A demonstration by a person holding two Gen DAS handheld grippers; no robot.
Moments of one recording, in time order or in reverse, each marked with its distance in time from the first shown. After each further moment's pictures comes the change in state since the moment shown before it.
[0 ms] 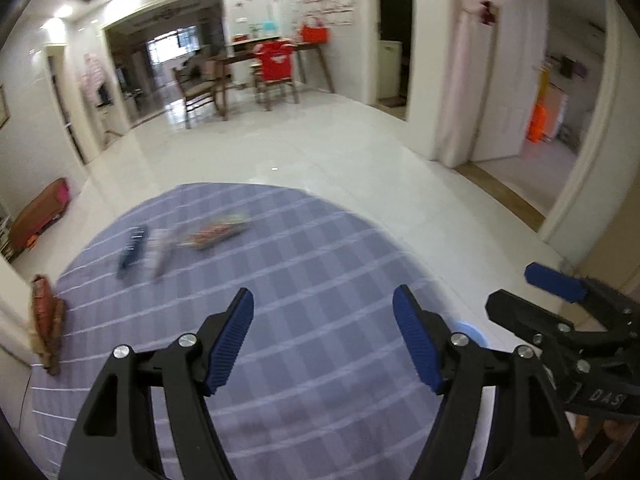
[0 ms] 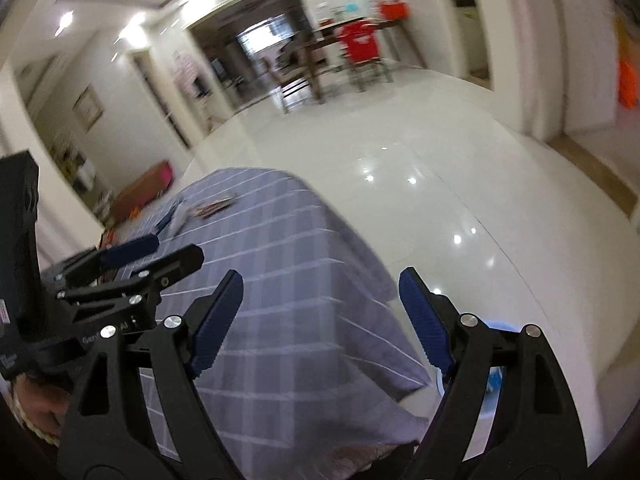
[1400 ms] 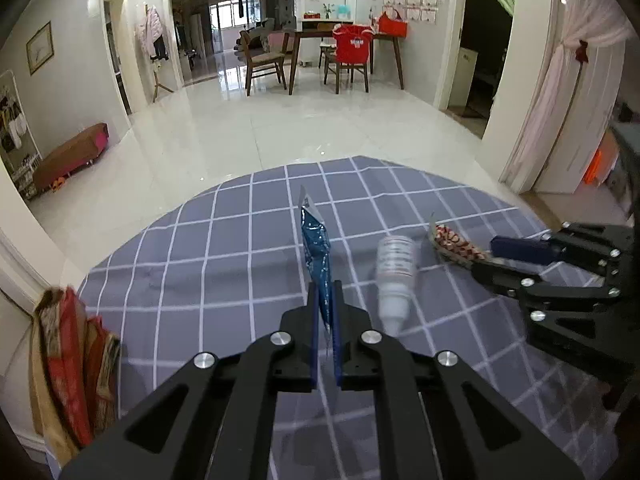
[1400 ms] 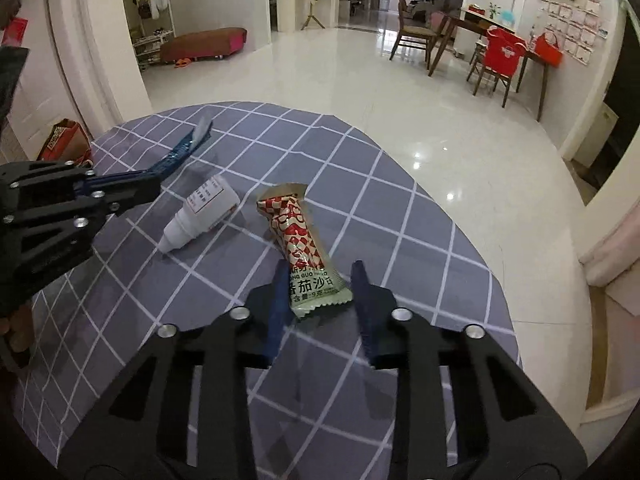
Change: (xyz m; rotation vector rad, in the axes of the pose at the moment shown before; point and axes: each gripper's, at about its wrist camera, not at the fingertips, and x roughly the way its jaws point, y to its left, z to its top) left arm 0.085 0.206 0.003 -0.196 0.040 0.089; right arm 0.224 0.141 0.068 -0.537 0.235 0.051
